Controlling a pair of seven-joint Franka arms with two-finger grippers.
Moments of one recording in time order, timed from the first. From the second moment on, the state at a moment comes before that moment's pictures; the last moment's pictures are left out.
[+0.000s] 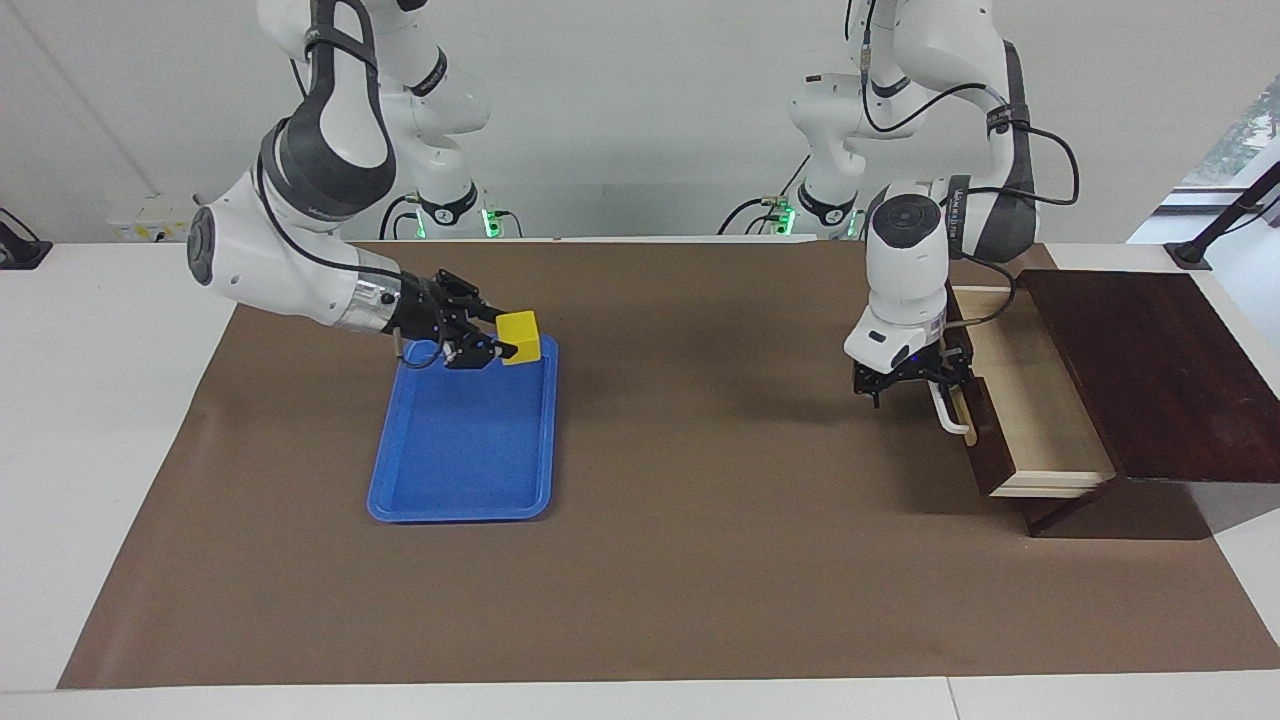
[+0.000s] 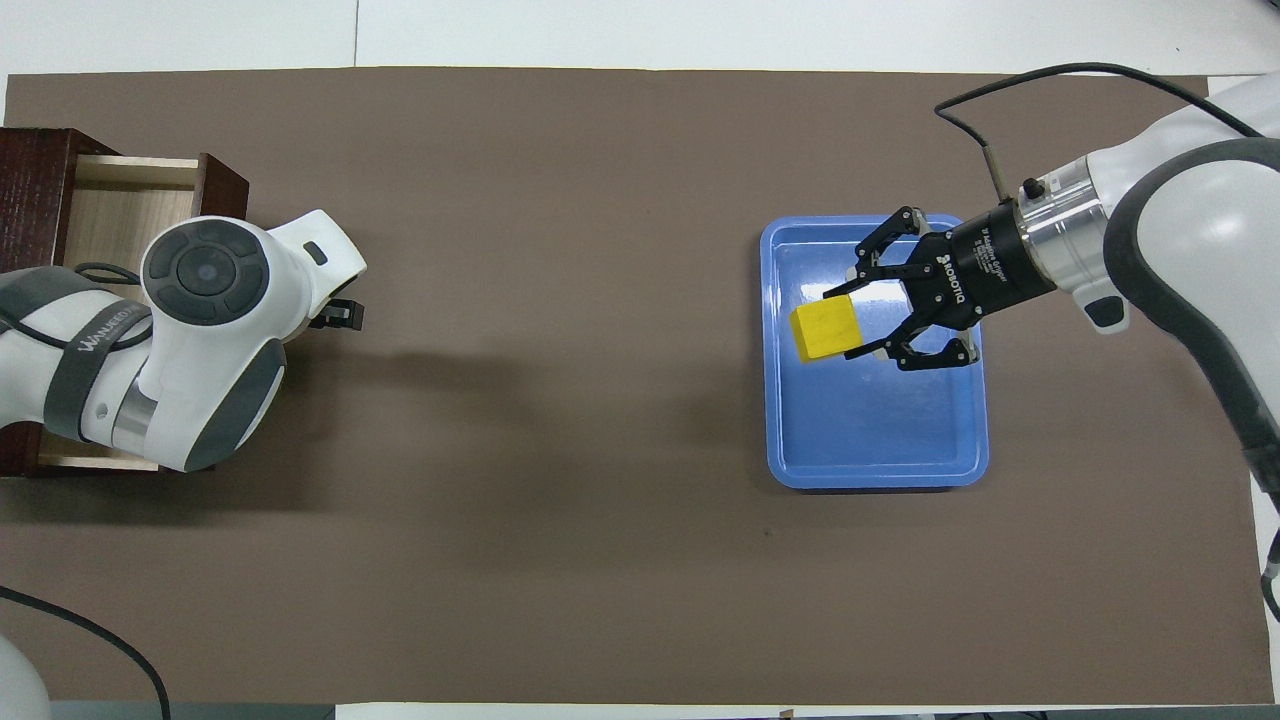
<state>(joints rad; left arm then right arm) -0.23 0.12 -0.03 -2.00 0.39 2.14 -0.31 0.01 0.19 0.06 -1.72 0.76 1.64 1.21</state>
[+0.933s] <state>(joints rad) -0.39 0.22 -0.04 -1.52 -0.06 1.66 -1.27 0.28 0.19 0.07 -1.78 0.90 2.02 1.45</state>
